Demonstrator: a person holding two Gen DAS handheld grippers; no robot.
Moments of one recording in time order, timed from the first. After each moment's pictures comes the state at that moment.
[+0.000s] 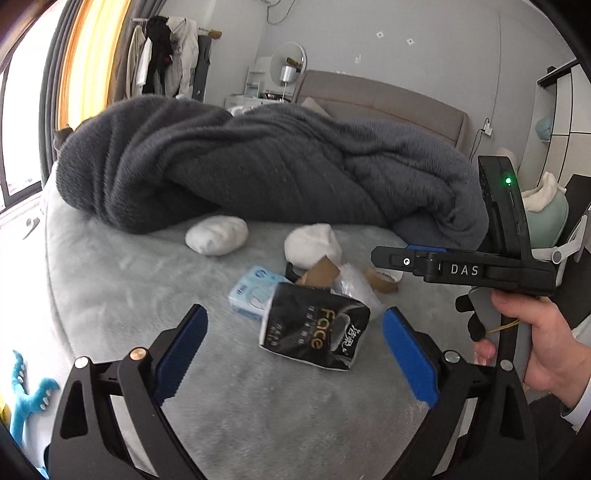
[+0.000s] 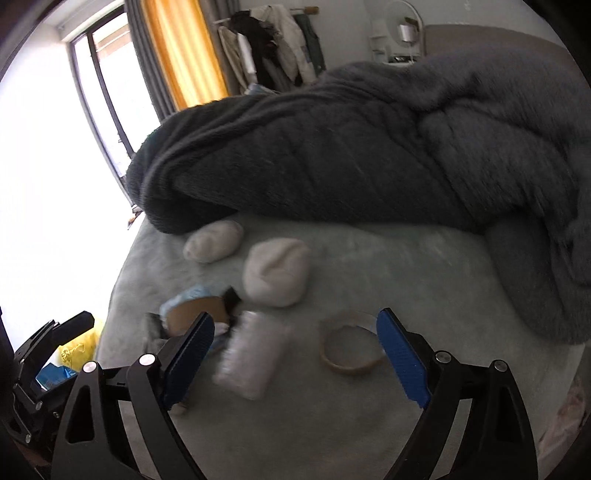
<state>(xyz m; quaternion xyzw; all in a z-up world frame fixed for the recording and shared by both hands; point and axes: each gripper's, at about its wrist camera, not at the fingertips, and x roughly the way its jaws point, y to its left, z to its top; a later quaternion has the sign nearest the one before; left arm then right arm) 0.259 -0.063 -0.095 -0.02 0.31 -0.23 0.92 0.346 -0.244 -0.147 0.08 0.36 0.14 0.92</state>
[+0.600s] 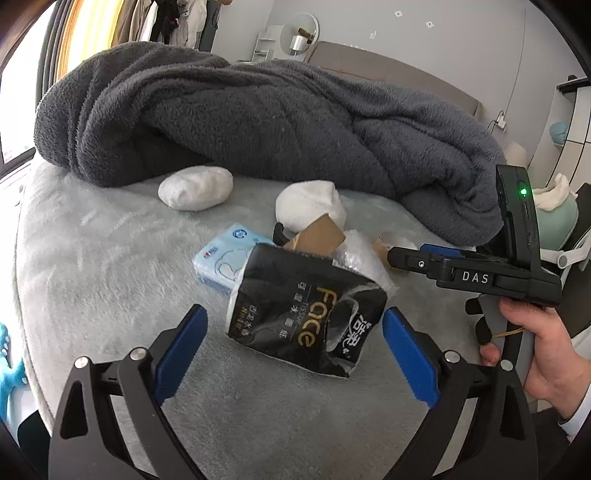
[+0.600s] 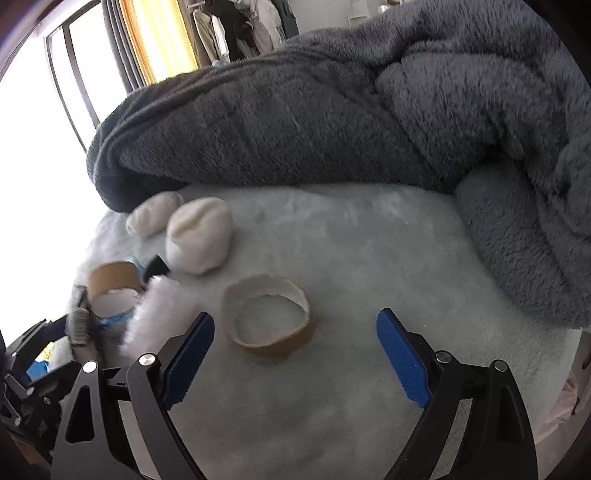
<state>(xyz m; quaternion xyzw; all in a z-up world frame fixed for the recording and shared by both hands) 0.289 -0.087 -0.133 -0.04 0.37 -0.22 0.90 0.361 -0.279 -0.183 0.06 0.40 0.11 0.91</state>
